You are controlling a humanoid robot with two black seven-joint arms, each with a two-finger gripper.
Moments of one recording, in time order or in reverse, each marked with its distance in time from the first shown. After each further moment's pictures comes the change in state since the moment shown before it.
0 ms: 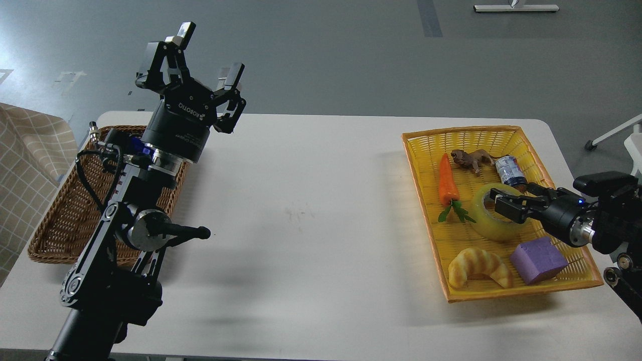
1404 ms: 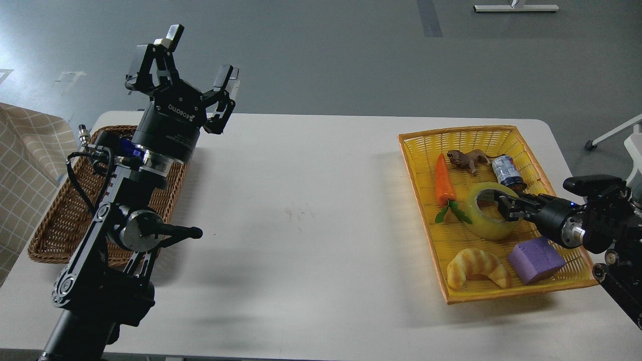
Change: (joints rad) left arm 0.006 0.017 -0.012 0.017 -0.008 0.003 -0.011; right arm 0.048 0.057 -0.023 -0.108 -0.005 0.039 -0.007
